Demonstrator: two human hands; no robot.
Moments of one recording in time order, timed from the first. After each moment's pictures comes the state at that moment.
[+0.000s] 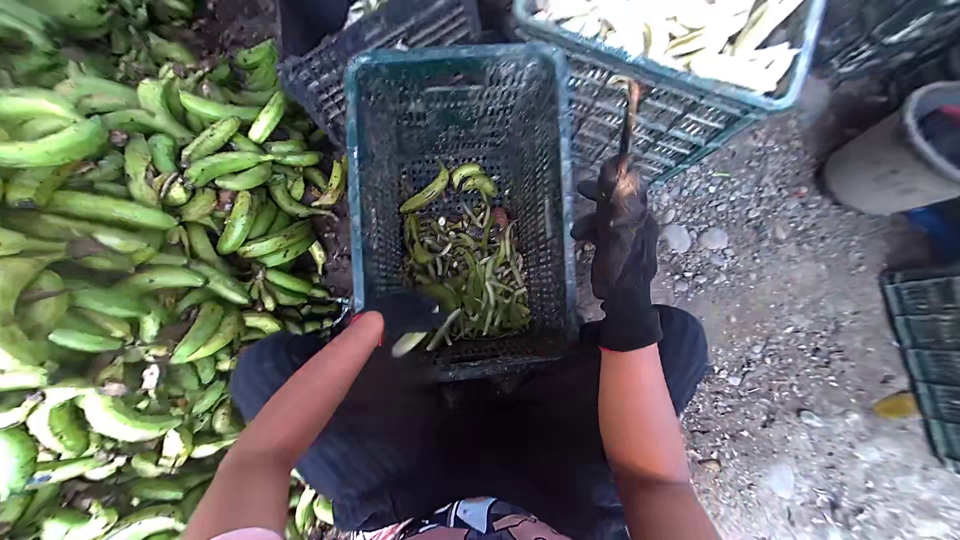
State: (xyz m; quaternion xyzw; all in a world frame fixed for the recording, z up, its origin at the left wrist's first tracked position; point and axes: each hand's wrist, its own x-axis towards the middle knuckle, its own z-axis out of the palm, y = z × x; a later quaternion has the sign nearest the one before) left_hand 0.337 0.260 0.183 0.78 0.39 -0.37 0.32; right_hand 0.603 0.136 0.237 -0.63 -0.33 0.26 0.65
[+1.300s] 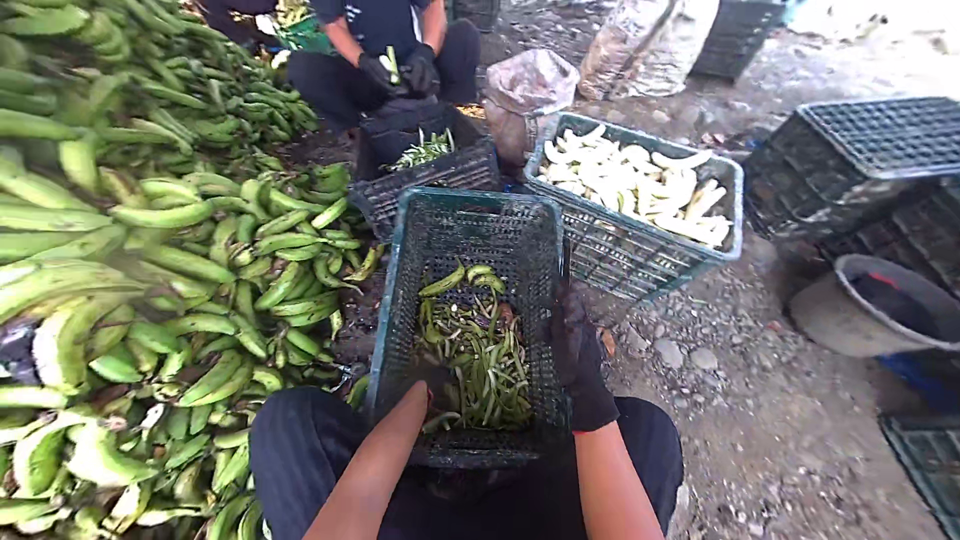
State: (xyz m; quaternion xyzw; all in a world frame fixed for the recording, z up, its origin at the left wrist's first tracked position) left_hand 0.355 0.252 0.097 0.59 0.62 -0.15 0.48; right_hand 0.578 0.166 0.224 -0.64 -0.36 0.33 0.60
